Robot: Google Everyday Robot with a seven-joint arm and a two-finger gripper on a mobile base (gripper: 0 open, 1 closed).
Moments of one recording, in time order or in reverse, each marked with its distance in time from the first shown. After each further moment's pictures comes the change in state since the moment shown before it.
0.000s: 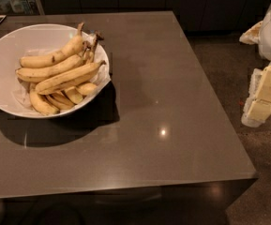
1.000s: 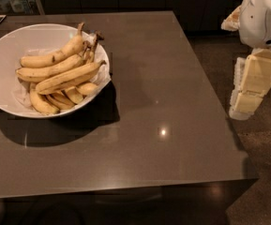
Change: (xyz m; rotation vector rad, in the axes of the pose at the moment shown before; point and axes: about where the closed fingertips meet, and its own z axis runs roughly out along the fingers) arm -0.039 0.007 -0.020 0.017 0.037 -0.099
